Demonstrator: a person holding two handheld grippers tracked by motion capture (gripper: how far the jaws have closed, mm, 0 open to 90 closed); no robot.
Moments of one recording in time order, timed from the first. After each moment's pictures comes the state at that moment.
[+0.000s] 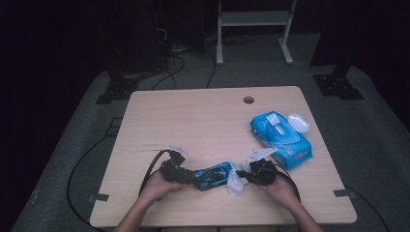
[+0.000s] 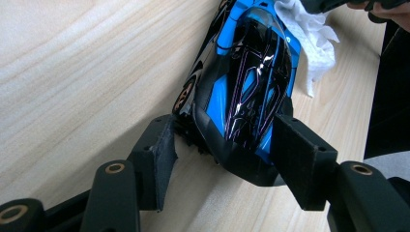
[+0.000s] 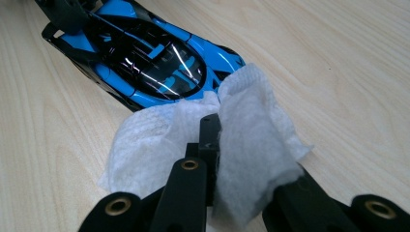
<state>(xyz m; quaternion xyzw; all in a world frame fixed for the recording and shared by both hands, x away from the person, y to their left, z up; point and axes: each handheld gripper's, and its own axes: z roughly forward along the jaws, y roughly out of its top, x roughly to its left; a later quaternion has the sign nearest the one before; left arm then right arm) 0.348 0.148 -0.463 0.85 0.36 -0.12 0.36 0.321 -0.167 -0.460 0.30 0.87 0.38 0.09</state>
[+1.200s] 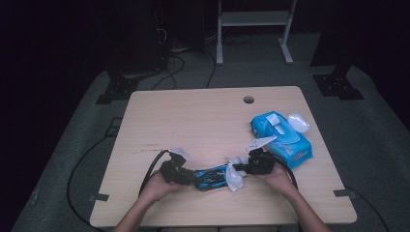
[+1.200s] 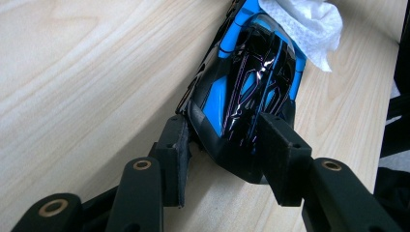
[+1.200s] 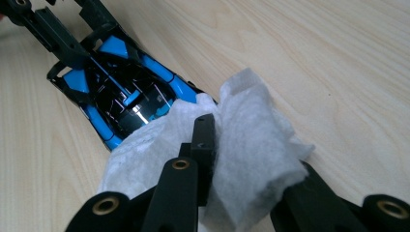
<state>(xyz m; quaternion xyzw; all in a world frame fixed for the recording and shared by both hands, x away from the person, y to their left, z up) 0.336 0.144 -0.455 0.87 0.33 -0.06 0.37 0.356 -0.170 -0.459 0.30 0.86 0.41 0.02</state>
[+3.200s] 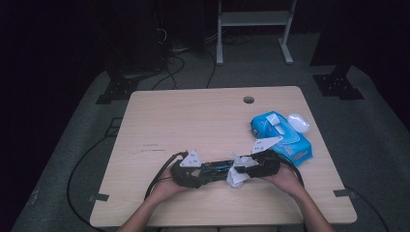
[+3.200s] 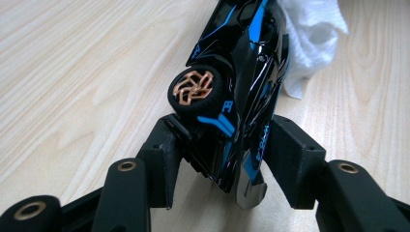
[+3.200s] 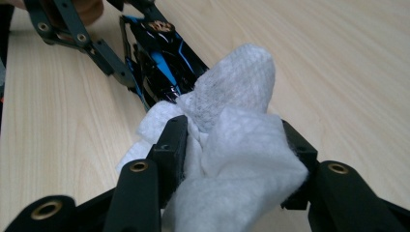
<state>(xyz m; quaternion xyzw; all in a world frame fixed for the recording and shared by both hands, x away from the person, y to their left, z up) 0.328 0.113 -0.459 0.90 0.16 0.09 0.40 0.341 -0.179 -0.437 0.24 0.88 0.42 0.06</state>
